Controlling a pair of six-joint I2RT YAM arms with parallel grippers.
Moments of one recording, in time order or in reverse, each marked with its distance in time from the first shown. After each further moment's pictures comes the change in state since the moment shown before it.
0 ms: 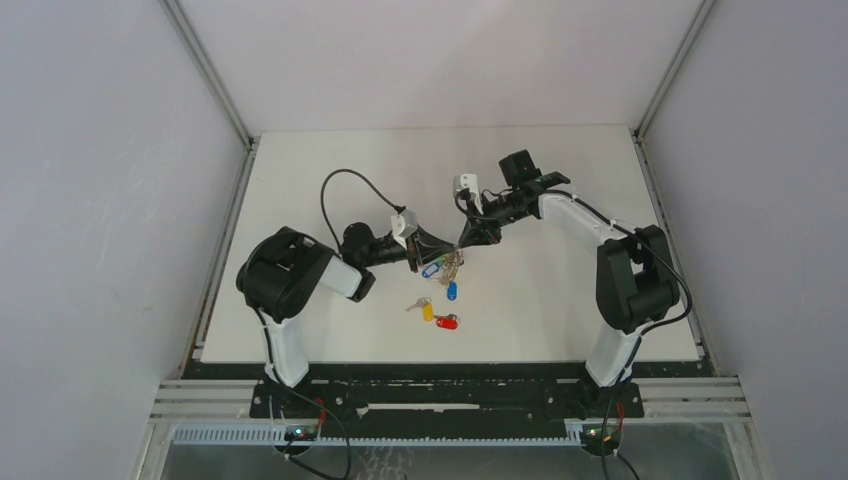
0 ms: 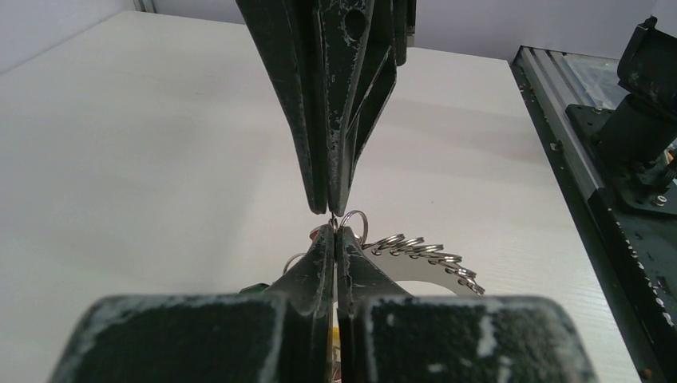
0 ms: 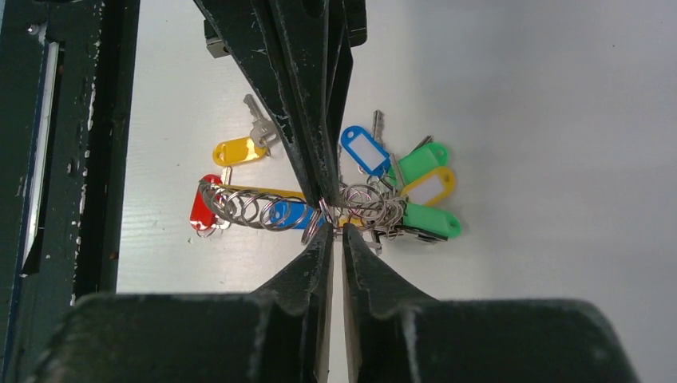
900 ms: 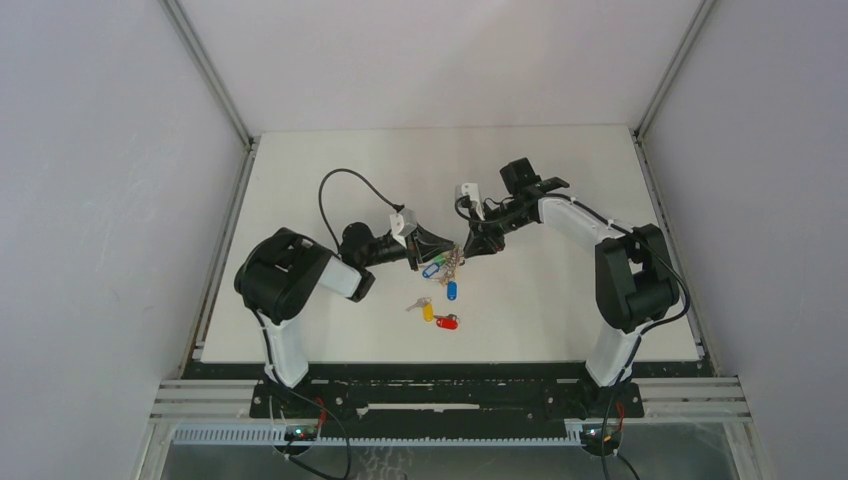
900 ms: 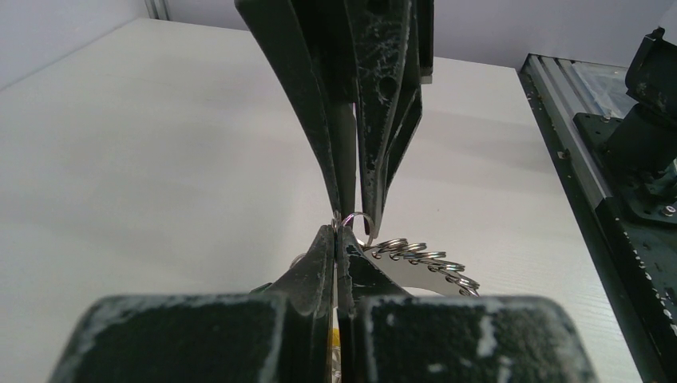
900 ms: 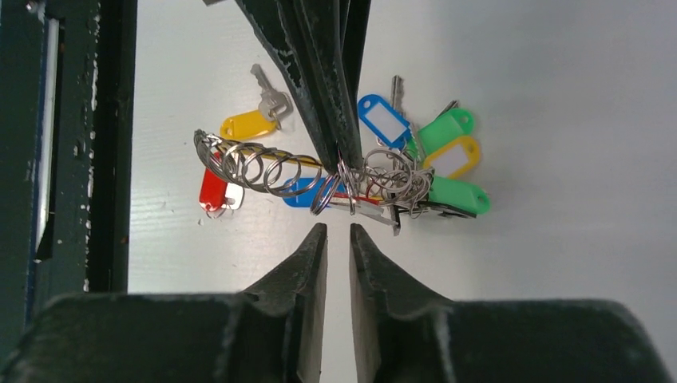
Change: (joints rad) left arm 0.000 -0.014 -0.003 0.001 -0.027 -0.001; right arm -0.012 0.005 -0.040 -0.038 0.016 -0.021
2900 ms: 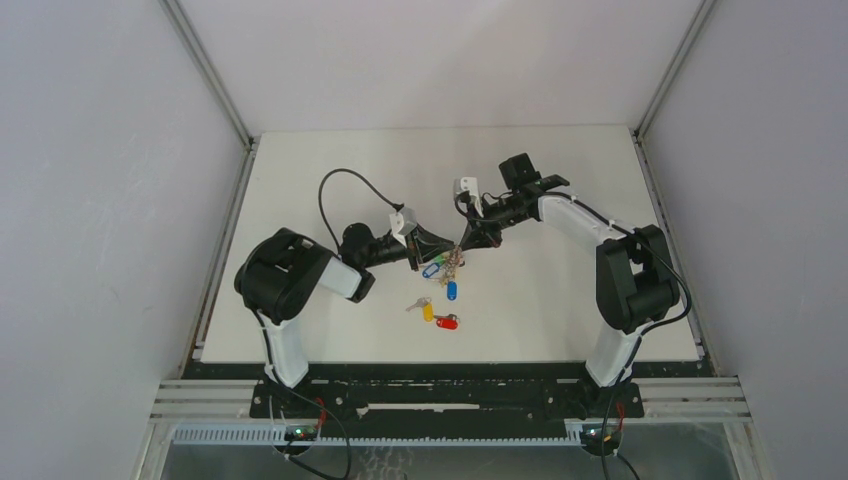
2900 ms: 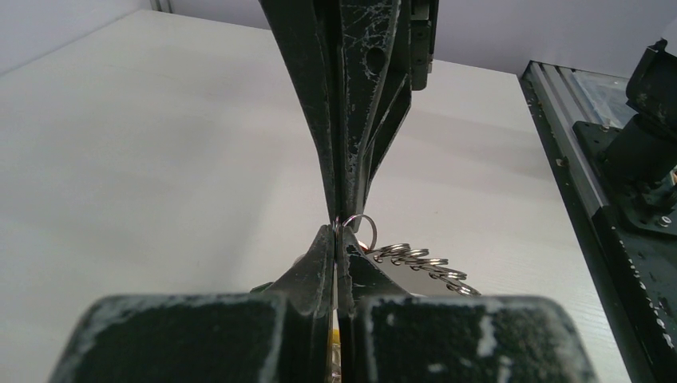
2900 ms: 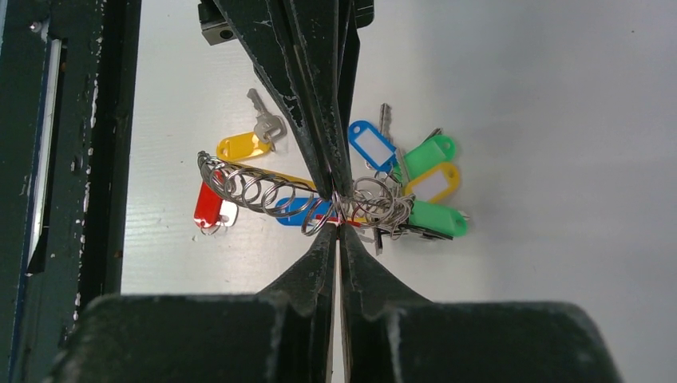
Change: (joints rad) left arm 0.002 -0.001 -0.001 -0.001 -0.011 -0.024; right arm 0.004 -0.004 0.015 0.035 -0.023 0.017
